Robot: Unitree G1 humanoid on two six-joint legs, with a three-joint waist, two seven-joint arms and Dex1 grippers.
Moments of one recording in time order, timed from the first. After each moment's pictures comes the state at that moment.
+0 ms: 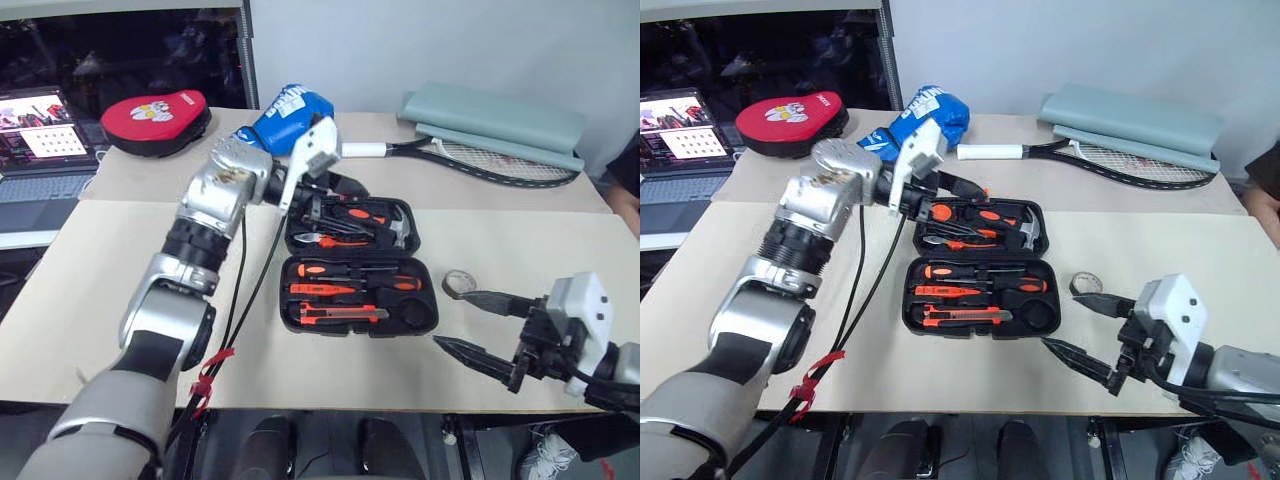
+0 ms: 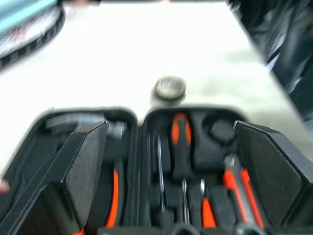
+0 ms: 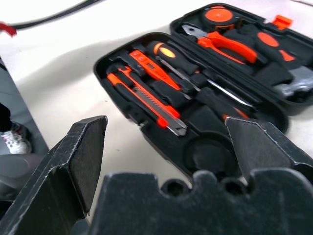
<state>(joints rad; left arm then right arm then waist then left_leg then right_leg) -1.20 0.39 -0.21 0.58 -0.21 0.37 -1.51 0.38 -0.93 -0.59 -0.76 0.85 0.66 0.78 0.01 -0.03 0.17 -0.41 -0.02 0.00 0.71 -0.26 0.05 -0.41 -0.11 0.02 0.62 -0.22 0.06</state>
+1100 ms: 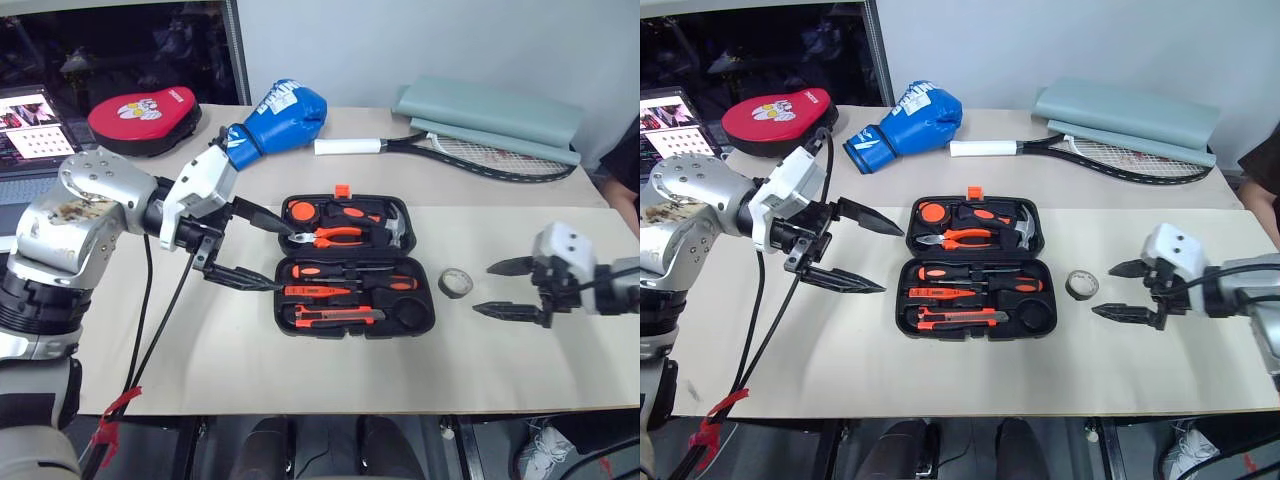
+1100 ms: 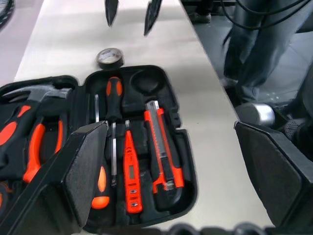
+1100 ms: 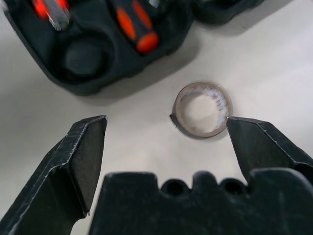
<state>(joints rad) -0.83 0.92 -0.17 -0.09 -0.56 0.55 -1.52 -0.35 -1.09 0.00 0.10 0.31 0.40 1.26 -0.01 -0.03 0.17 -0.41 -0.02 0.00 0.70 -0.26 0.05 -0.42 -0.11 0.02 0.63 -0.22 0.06</state>
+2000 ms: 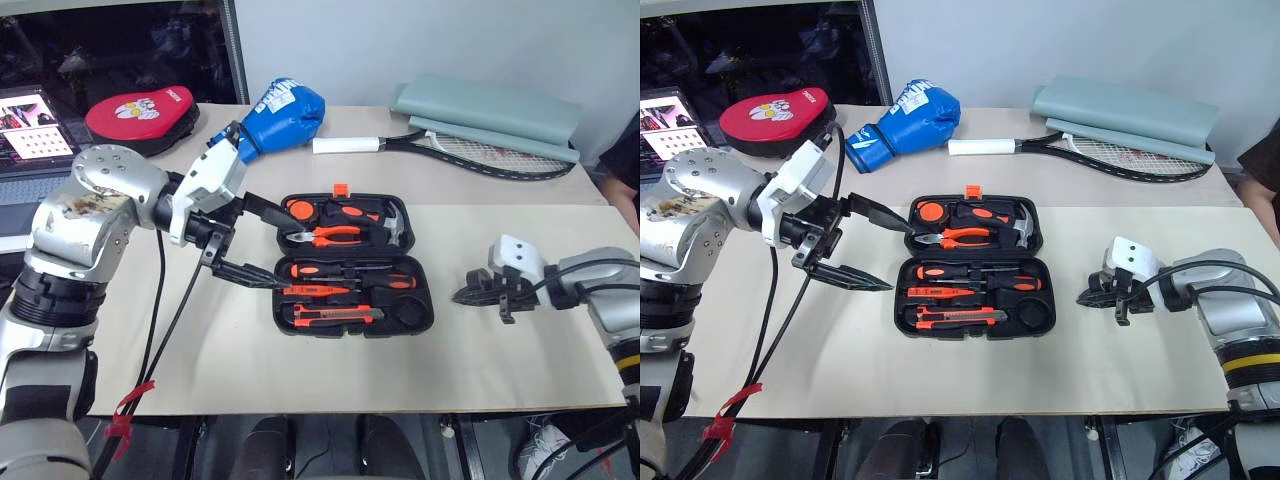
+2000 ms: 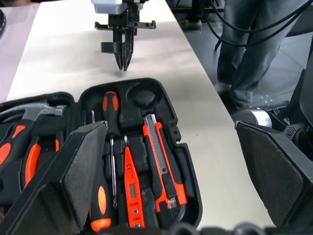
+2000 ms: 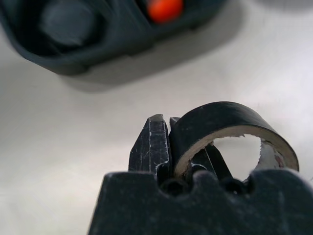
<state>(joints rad) -0.86 0.85 -0.17 -0.08 -0.55 0.55 -1.55 -0.46 -1.00 0.11 0.18 0.19 0.24 1.38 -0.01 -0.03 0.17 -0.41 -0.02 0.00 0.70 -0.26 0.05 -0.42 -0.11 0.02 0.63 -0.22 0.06</state>
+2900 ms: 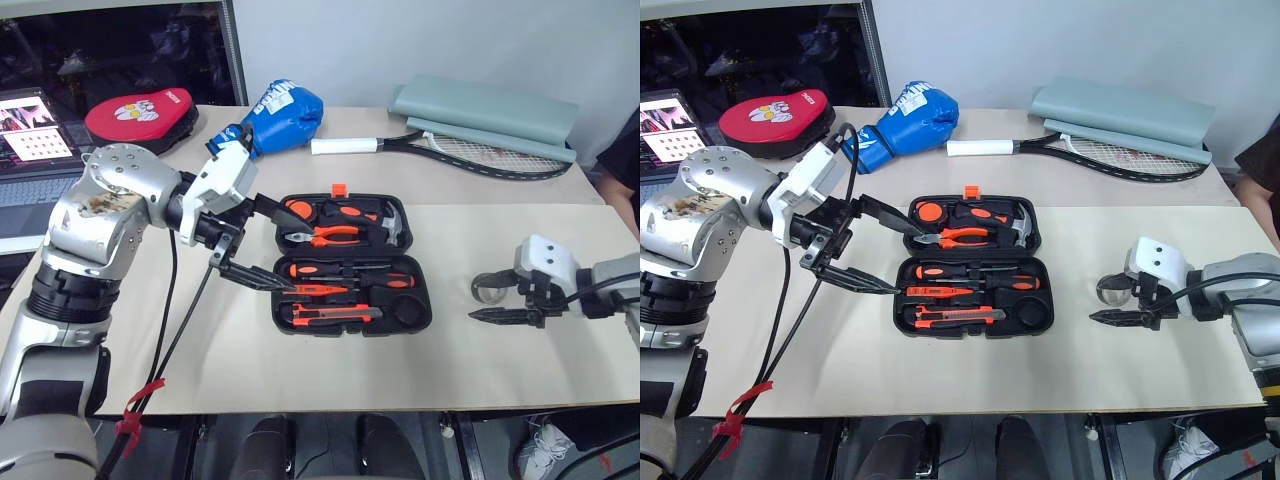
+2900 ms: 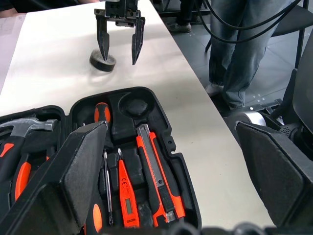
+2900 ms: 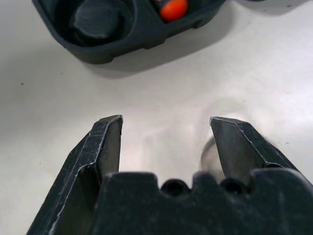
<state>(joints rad) -0.89 0.82 -0.18 -0.07 -0.53 0.54 -1.58 -0.31 -1.06 -0.01 0.08 0.22 0.32 1.29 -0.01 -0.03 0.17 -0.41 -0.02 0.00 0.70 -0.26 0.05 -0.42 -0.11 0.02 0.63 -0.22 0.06</state>
